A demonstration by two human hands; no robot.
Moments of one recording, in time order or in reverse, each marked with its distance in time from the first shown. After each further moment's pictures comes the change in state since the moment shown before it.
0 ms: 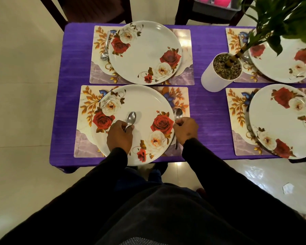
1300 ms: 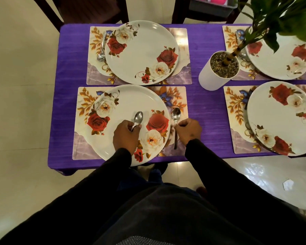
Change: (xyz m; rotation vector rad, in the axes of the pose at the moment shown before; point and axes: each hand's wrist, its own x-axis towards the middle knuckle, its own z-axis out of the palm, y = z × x) left_hand -0.014 0.022 0.005 -0.080 -0.076 0.038; right_hand 0.005 0.017 -0.008 0.081 0.001 0.116
